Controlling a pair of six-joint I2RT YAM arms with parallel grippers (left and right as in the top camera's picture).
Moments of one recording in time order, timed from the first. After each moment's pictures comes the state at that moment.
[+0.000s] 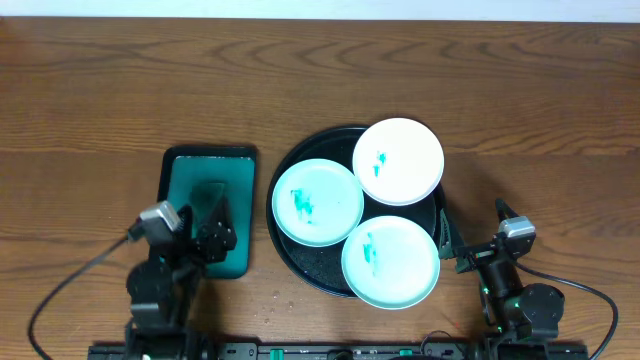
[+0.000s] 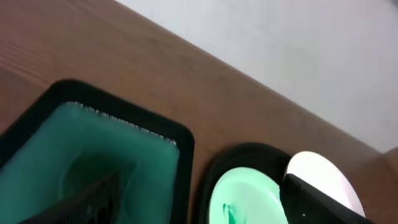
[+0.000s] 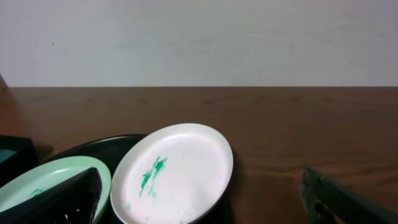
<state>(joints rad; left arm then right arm) 0.00 0.29 0.21 -0.20 0.17 -0.52 -0.03 0.01 0.01 -0.05 -0.28 0.12</state>
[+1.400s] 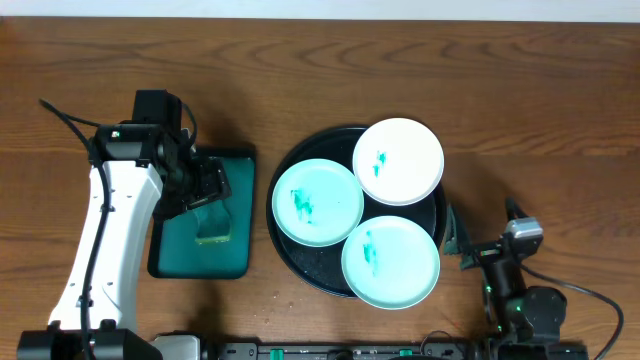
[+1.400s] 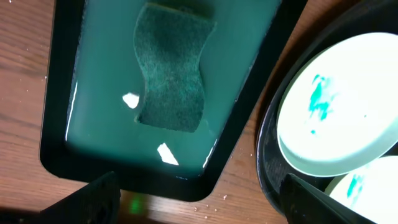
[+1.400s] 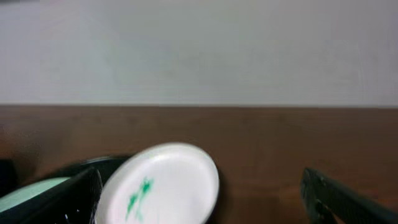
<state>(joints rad) 0.00 1.46 1.27 -1.28 0.12 -0.33 -0.03 0.01 0.01 0.04 -0.23 0.12</state>
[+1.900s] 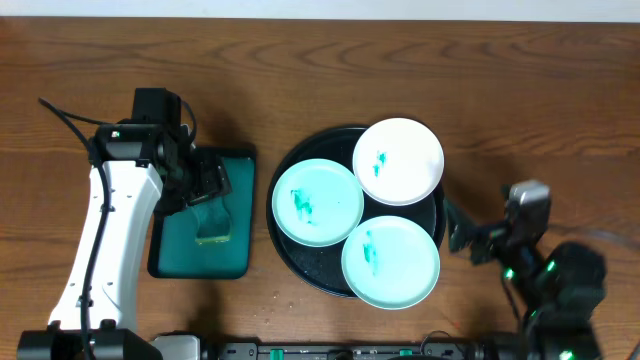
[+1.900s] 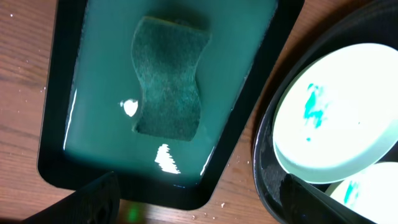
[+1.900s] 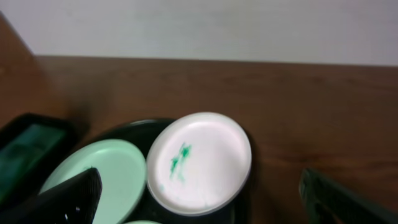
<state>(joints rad) 0.00 1.46 1.27 -1.25 0.12 -0.33 -0.03 0.46 0.55 -0.41 -0.37 0.06</state>
